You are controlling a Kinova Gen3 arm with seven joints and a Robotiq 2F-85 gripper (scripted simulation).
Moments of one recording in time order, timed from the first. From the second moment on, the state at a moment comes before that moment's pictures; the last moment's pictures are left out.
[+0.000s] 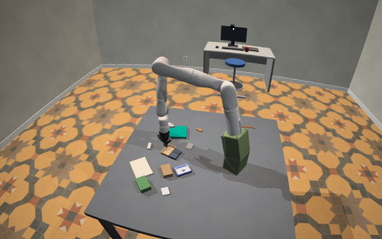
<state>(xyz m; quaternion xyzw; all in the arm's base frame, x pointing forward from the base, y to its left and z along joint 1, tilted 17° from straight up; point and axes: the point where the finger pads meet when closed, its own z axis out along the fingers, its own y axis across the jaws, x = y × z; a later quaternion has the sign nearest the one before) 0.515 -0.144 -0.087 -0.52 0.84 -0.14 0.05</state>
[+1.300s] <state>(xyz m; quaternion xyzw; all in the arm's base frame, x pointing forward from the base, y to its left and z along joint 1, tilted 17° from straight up) 0.519 -0.148 -0.110 -0.52 0.84 -0.14 0.05</state>
